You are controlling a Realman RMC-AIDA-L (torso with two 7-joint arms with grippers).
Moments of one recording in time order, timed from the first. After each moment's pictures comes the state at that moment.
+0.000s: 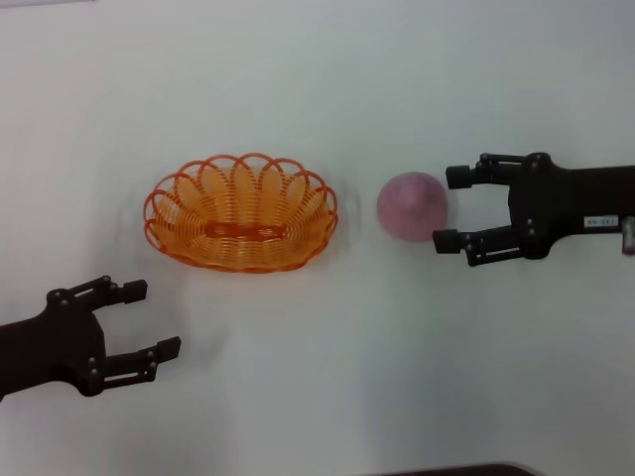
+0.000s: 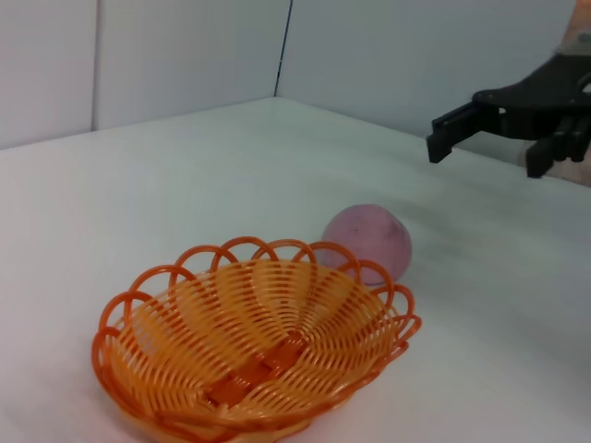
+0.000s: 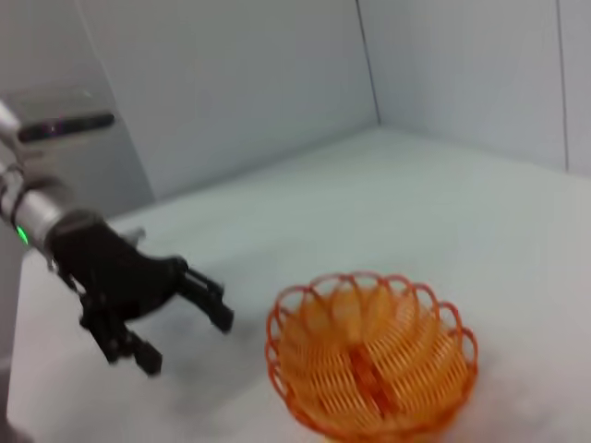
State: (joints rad) left arm -0.26 -2.17 0.55 0.75 2.22 1.66 -1.11; right arm 0.39 2.08 -0.73 -0.84 -2.07 -1.70 1.41
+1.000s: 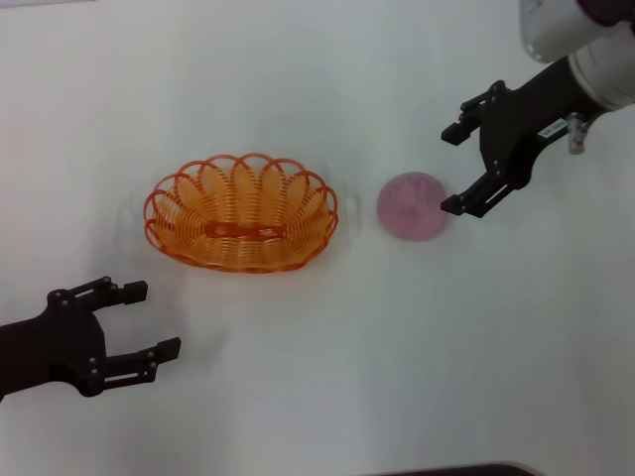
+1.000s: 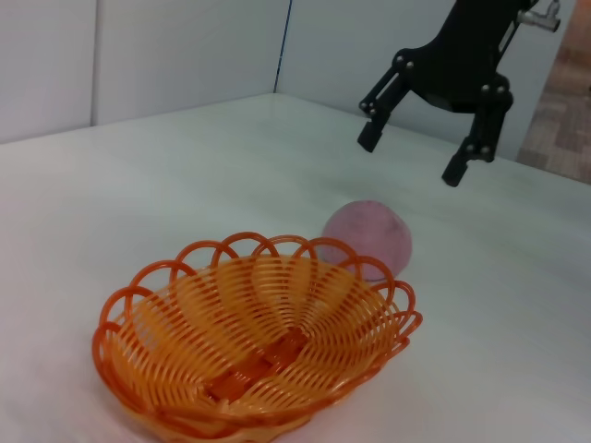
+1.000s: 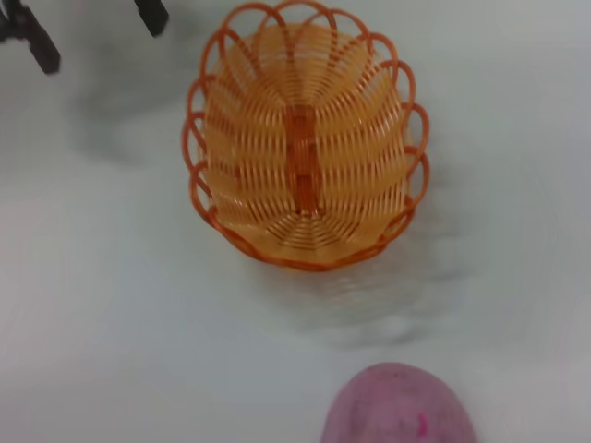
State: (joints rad) left arm -0.26 -2.16 0.55 0.75 2.23 1.66 -1.11; right arm 0.72 2.10 -1.02 -1.15 -2.61 -1.67 1.73
